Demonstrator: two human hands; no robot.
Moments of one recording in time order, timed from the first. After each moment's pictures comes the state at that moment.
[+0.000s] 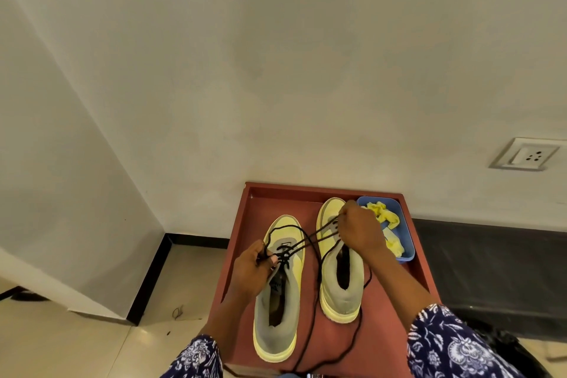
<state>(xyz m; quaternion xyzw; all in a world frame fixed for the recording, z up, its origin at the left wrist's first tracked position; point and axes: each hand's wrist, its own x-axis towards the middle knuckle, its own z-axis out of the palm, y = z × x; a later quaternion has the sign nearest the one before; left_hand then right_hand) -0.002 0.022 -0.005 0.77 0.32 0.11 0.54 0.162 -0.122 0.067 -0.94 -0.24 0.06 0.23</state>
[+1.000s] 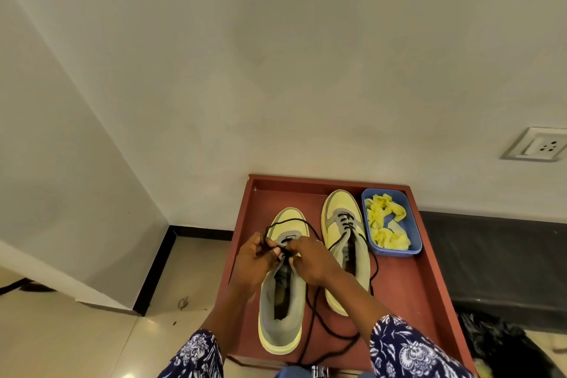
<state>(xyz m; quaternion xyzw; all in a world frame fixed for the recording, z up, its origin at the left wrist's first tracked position) -0.003 0.019 -0.001 0.64 0.31 0.15 0.69 0.098 -0.083 0.015 -0.85 -0.43 0.25 0.16</state>
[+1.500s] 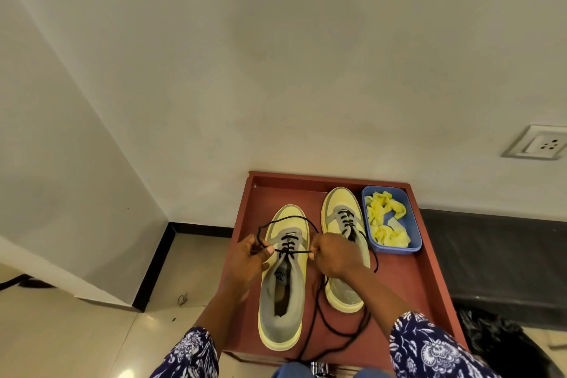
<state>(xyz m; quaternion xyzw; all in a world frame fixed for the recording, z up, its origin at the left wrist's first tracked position) -0.010 0.030 -0.010 0.65 0.36 0.11 0.66 0.120 -0.110 0.013 -0.91 -0.36 0.21 0.09</state>
